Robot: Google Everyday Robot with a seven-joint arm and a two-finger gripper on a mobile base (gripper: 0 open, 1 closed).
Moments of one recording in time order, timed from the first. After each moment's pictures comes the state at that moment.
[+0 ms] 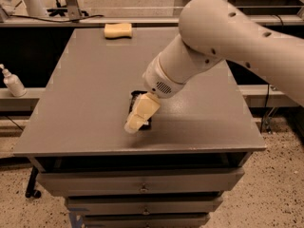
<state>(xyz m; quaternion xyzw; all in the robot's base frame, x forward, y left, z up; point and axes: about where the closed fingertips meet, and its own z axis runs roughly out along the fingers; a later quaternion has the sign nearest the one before) 0.510 0.034 0.855 -0.61 0.73 0.17 0.26</state>
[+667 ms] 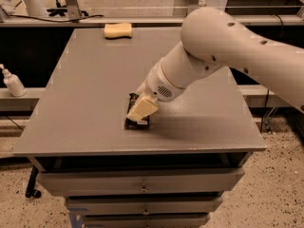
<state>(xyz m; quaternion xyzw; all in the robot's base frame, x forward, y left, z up) 0.517 0.033 0.836 -0.60 0.74 0.19 0.26</state>
